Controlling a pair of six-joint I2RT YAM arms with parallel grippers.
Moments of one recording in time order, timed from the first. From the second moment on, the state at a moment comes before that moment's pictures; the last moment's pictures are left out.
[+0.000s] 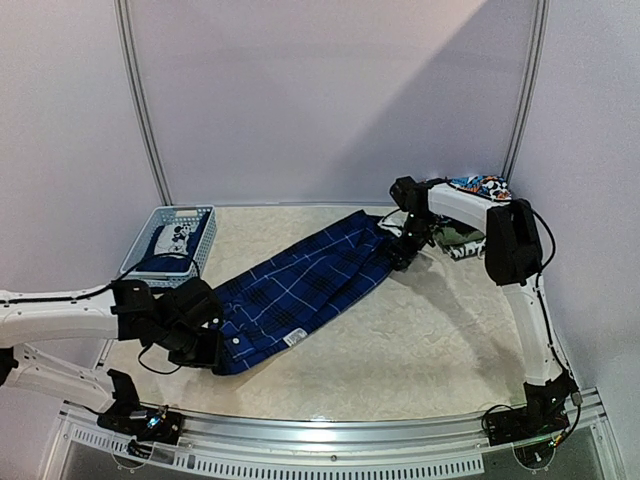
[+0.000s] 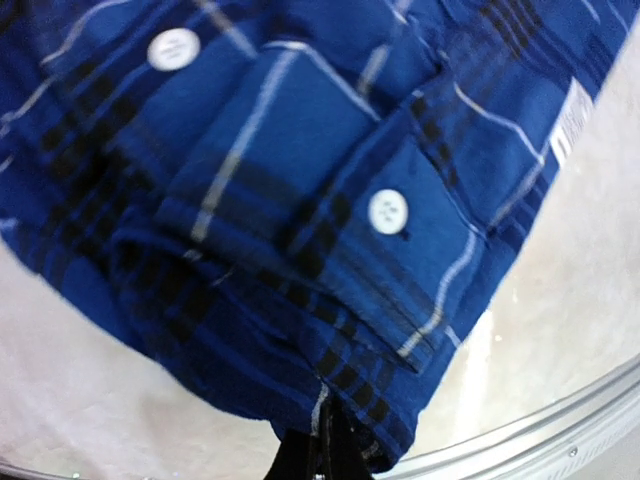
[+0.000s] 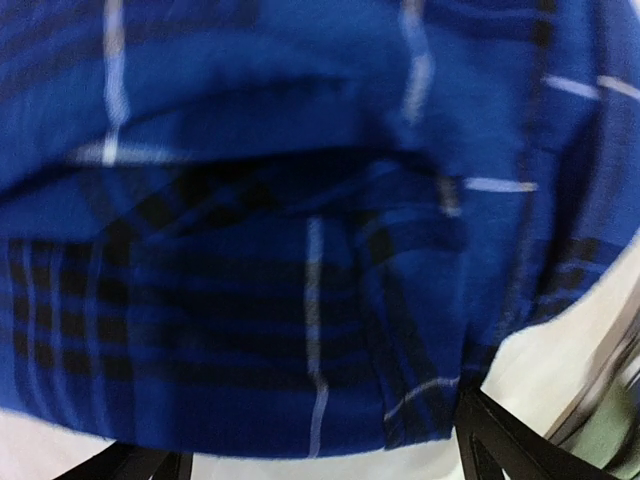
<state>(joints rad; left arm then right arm) -0.94 1.10 0.64 -0.80 -0.11 -0.90 0.42 2.44 2.11 -1.01 0.07 -0.43</state>
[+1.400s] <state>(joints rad) -1.23 2.02 1.38 -0.94 -0.11 -0.34 0.30 1.38 1.35 -0.70 0.13 -0.19</state>
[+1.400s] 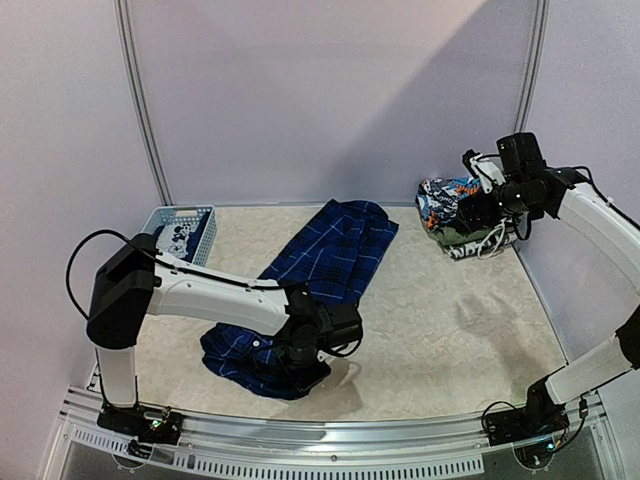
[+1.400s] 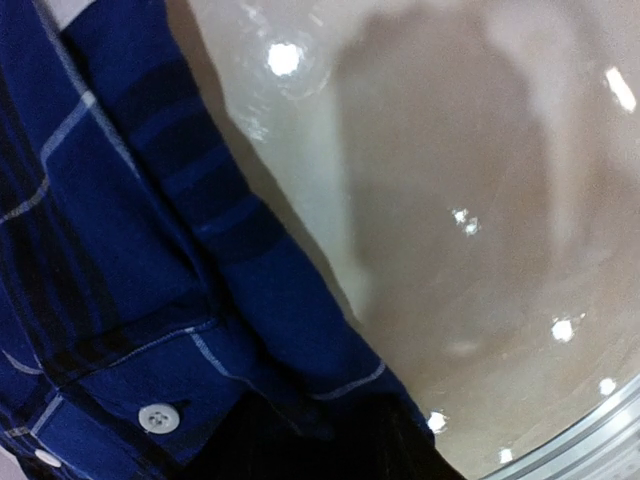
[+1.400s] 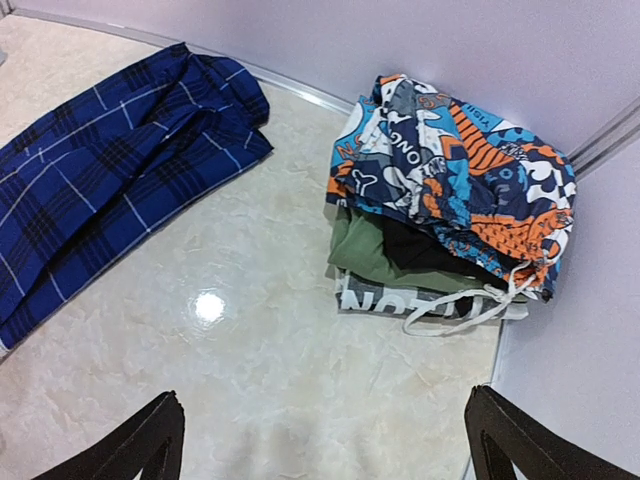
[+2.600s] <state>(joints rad) -0.98 1.50 1.37 -0.66 -0.09 -0.11 0.25 1.43 1.21 -0.79 -0.45 -0.42</state>
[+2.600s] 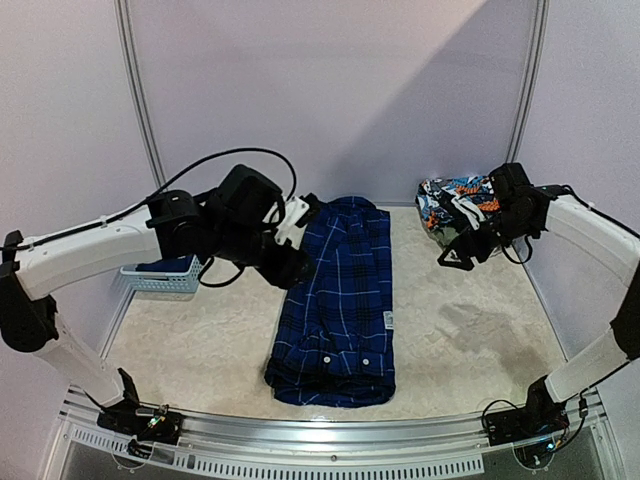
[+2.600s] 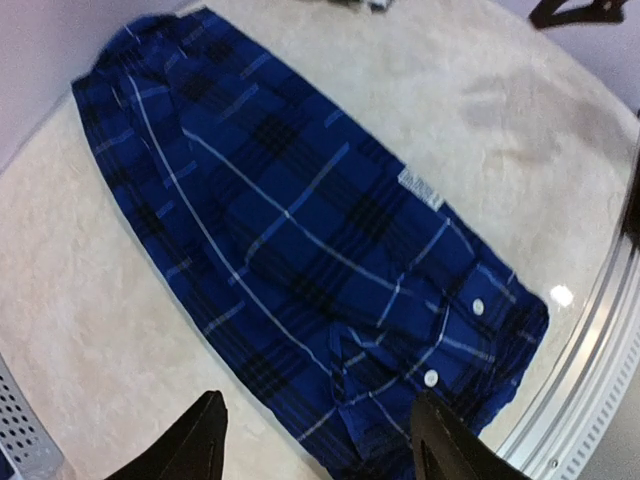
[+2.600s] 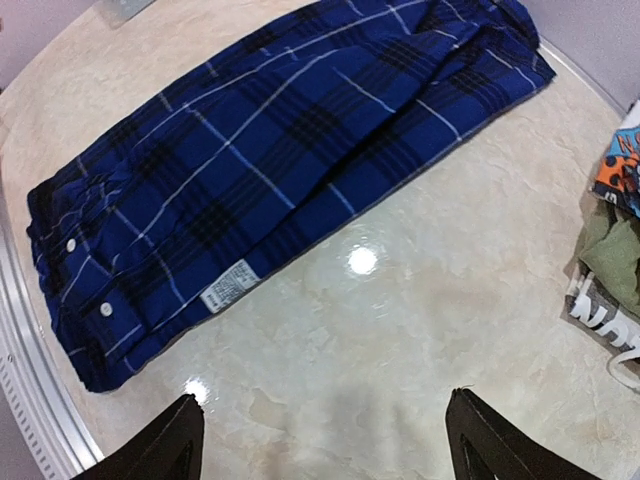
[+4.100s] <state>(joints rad) -1.35 1.18 0.61 -0.44 -0.33 0.58 1.27 1.67 0.91 -0.49 0.14 -0.60</state>
